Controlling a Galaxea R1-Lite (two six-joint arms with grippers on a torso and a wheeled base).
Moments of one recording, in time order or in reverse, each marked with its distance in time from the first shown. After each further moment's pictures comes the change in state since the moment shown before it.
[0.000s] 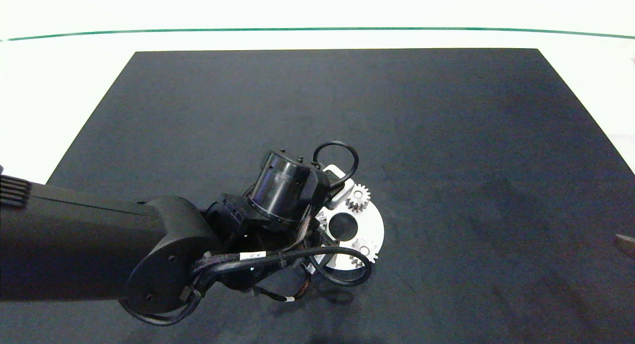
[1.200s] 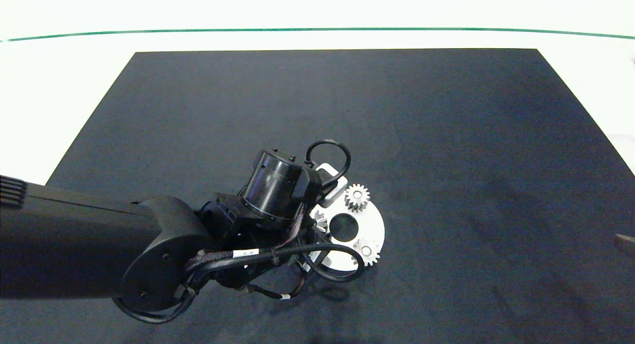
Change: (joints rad) left arm 0.032 -0.001 0.022 -0.007 -0.003 -0.002; right arm 0.000 -0.002 0.000 0.000 0.000 0.000
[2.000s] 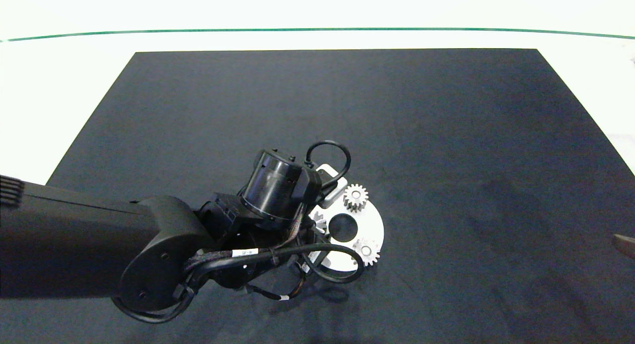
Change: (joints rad) left arm 0.000 -0.004 -0.005 0.011 0.002 0.003; right arm 0.000 0.005 0.000 0.000 0.001 0.000
